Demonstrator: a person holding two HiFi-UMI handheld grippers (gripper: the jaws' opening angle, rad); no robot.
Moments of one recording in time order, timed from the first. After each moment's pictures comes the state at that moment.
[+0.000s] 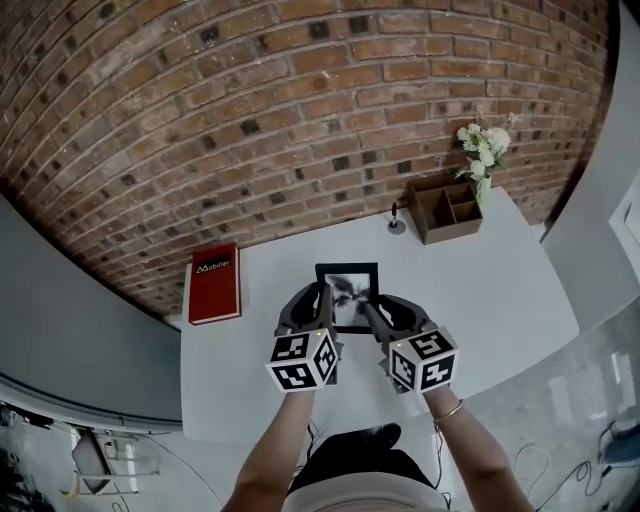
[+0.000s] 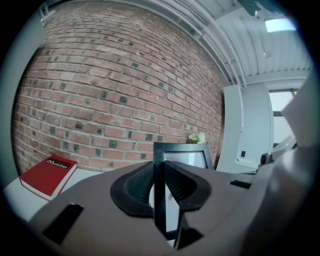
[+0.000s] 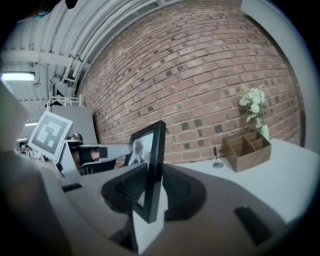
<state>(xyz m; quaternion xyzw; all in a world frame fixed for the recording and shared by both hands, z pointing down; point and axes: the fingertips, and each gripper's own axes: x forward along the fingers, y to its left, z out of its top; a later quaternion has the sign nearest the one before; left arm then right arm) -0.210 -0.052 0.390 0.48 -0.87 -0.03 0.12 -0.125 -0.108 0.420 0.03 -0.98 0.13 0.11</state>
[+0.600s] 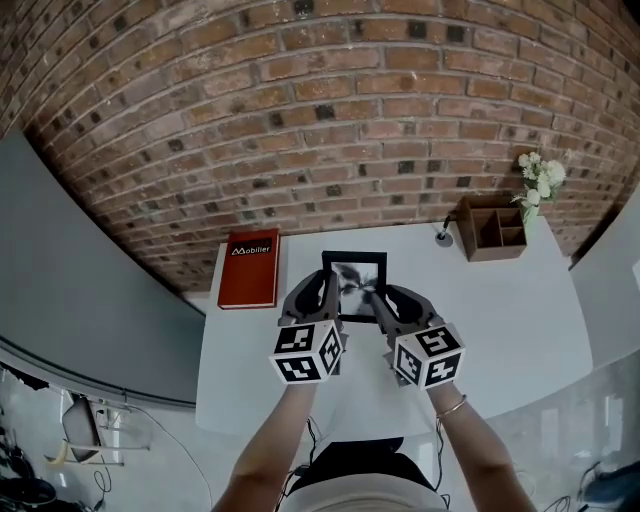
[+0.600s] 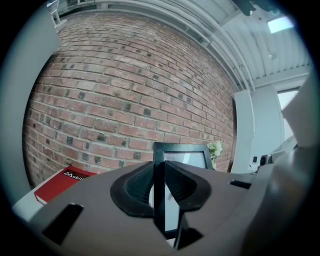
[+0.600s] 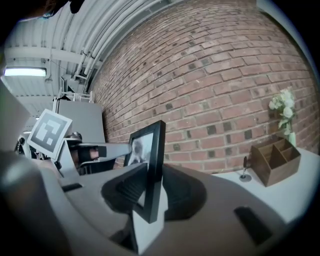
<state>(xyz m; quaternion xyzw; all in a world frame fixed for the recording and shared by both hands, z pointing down) -0.291 0.011 0.366 0.44 -0.89 -0.06 0.10 -0.215 -0.057 0.397 -0.02 -0.99 0.10 0.10</state>
